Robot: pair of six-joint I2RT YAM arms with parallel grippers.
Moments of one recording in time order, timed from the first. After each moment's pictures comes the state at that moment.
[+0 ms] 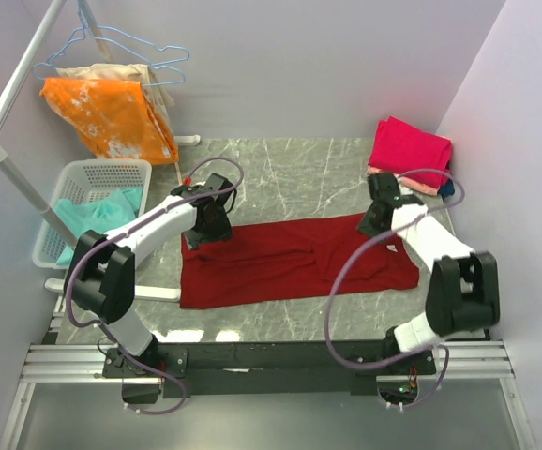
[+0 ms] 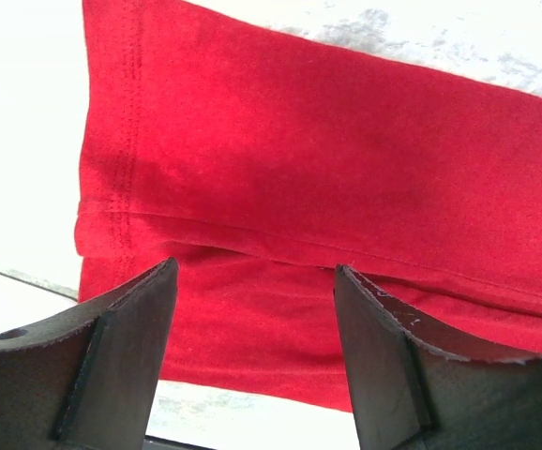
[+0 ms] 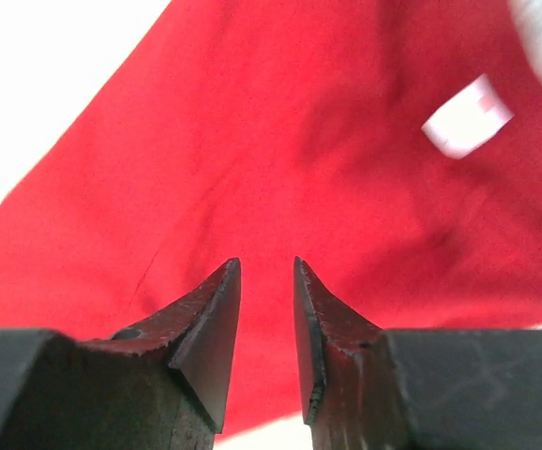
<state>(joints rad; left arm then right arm) -0.52 1.65 1.23 -0.87 -0.28 -0.85 0.19 1.44 0.99 -0.66 0.21 0.73</state>
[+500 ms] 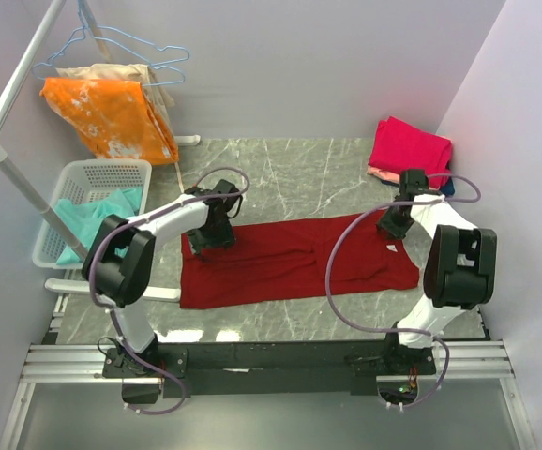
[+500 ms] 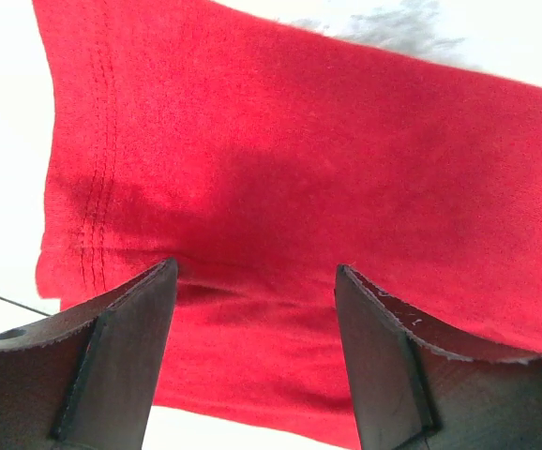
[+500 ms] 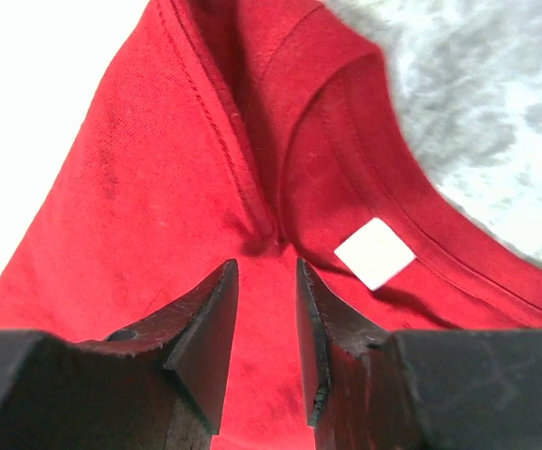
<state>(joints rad) -0.52 1.77 1.23 -0.84 -0.29 -0.86 -0.12 1.67 1.08 -0.59 0.04 0.59</state>
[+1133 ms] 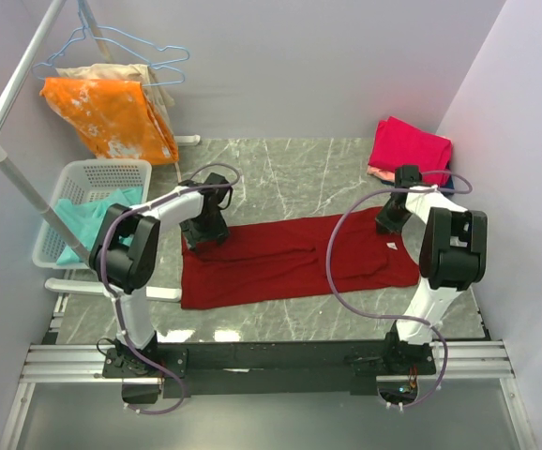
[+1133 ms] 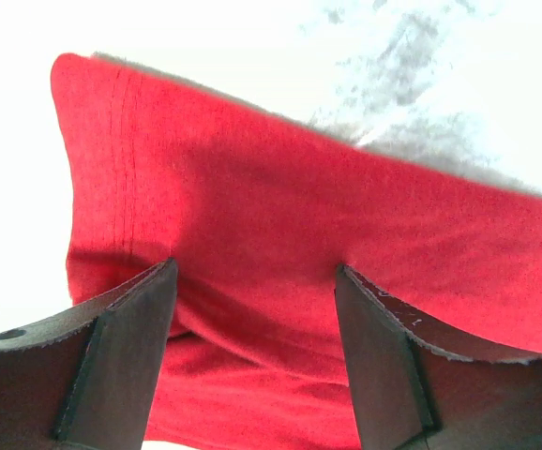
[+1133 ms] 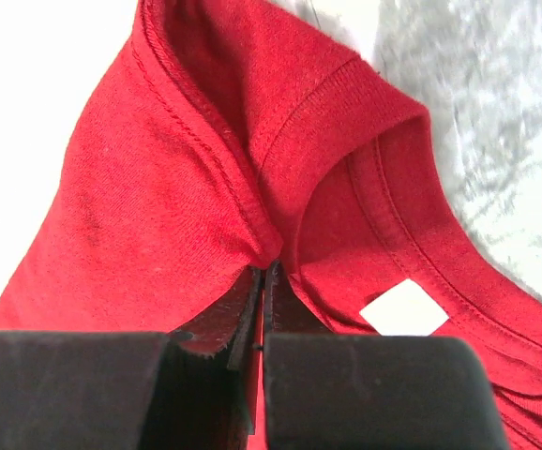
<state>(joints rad) -0.42 1.89 1.29 -0.83 -0.25 -0.83 -0.12 1.83 1.17 -0.57 0.02 0.59</state>
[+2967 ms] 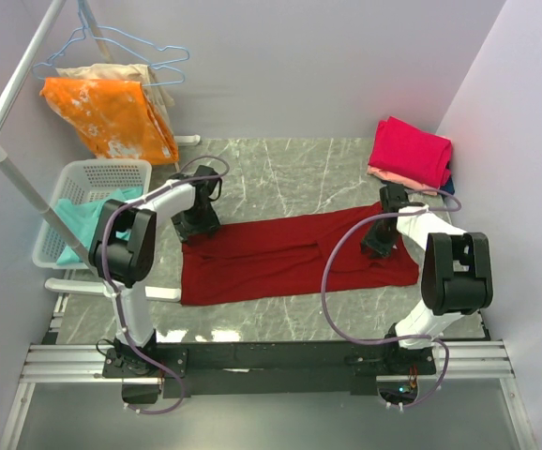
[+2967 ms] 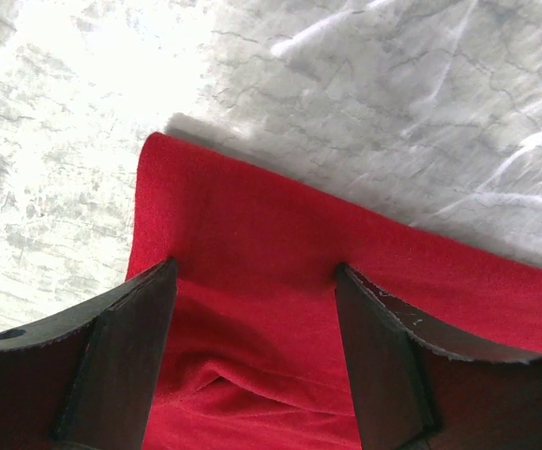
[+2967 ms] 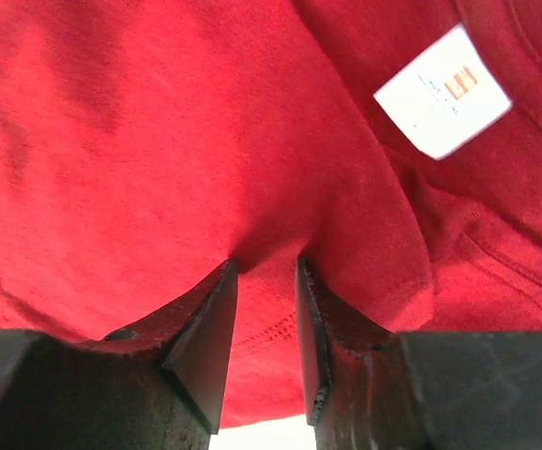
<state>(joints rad) -0.33 1.94 1.35 -0.83 -0.27 -0.78 0.00 1.63 0.94 -0.60 -0.01 0.65</state>
